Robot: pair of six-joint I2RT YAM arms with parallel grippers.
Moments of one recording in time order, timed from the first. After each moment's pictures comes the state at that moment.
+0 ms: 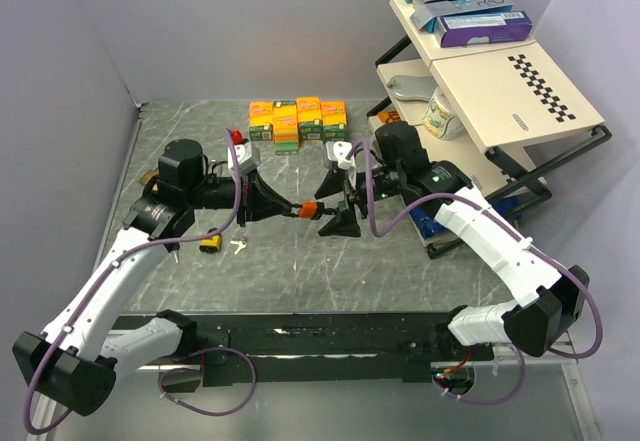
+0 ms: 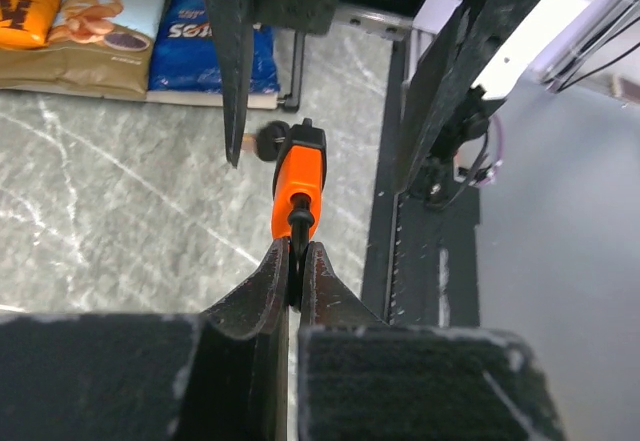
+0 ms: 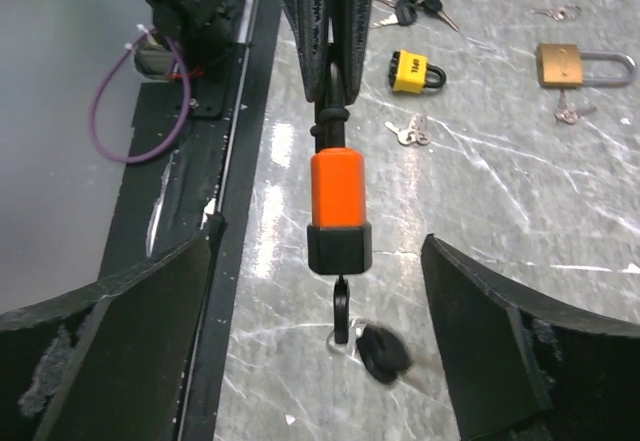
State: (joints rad) left arm -0.41 1.03 1.05 -0.32 1.00 0.05; right arm 0.61 1.31 1.34 -0.64 -0.95 -0.49
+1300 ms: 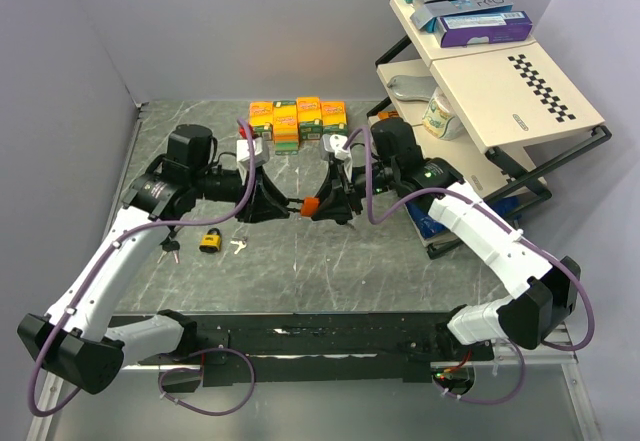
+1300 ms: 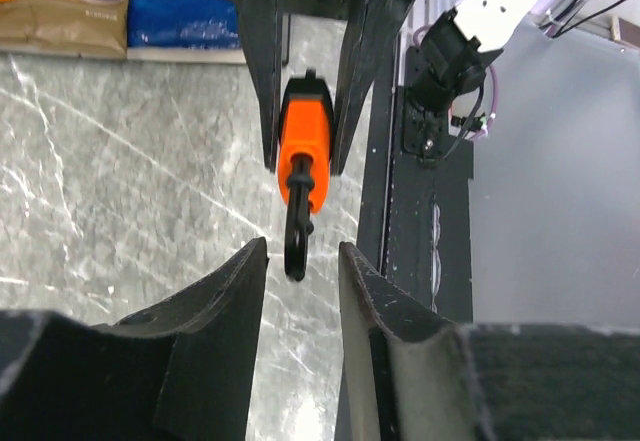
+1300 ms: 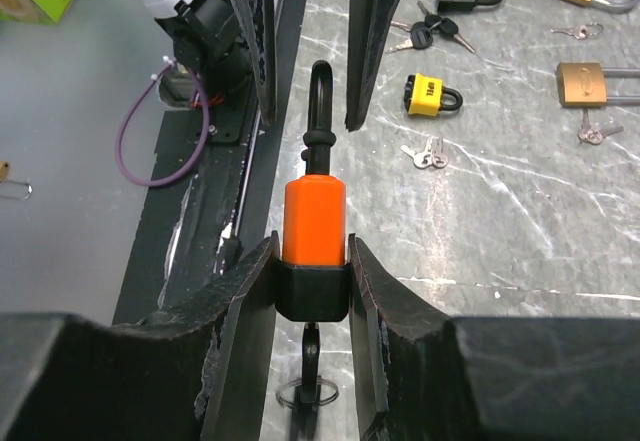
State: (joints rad) left arm -0.41 1.14 1.25 -0.64 1.02 0.25; right arm 0.61 1.36 1.34 -0.55 -1.01 -0.39
